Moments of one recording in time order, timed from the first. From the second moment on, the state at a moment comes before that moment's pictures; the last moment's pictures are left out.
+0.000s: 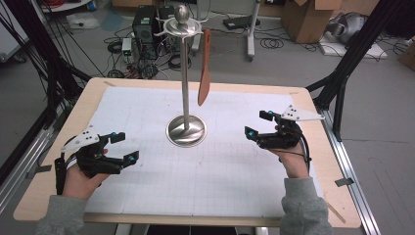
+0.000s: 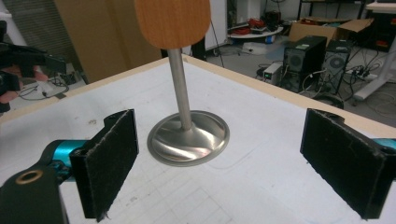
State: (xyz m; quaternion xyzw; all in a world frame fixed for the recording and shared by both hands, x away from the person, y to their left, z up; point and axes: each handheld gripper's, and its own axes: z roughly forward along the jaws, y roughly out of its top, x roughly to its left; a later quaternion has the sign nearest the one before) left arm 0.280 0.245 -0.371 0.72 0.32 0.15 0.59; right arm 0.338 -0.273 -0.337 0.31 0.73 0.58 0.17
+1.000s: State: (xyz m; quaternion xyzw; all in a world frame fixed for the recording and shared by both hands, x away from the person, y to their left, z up) left arm 0.281 0.244 -0.372 0.73 0.32 0.15 0.59; right arm 0.322 -0.300 -0.364 0.33 0.73 0.57 0.18
